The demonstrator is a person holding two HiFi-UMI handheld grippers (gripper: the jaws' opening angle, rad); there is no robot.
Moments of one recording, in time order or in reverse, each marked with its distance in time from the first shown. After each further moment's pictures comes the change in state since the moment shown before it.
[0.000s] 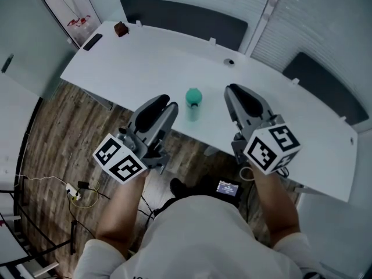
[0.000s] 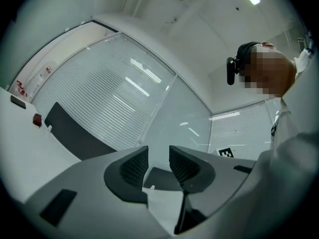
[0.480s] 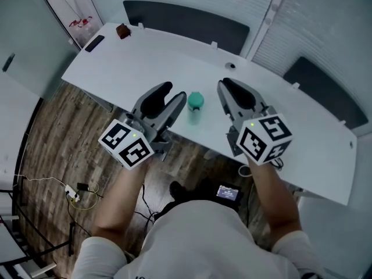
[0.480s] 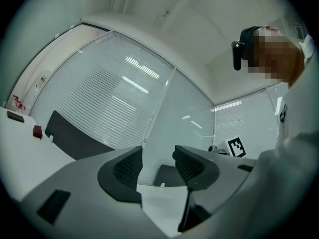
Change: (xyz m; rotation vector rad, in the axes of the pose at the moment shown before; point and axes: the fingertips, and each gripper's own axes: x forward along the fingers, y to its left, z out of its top) left arm 0.028 0.027 0.002 0.100 0.048 0.028; right arm 0.034 0.003 0.001 -0.061 0.010 0.018
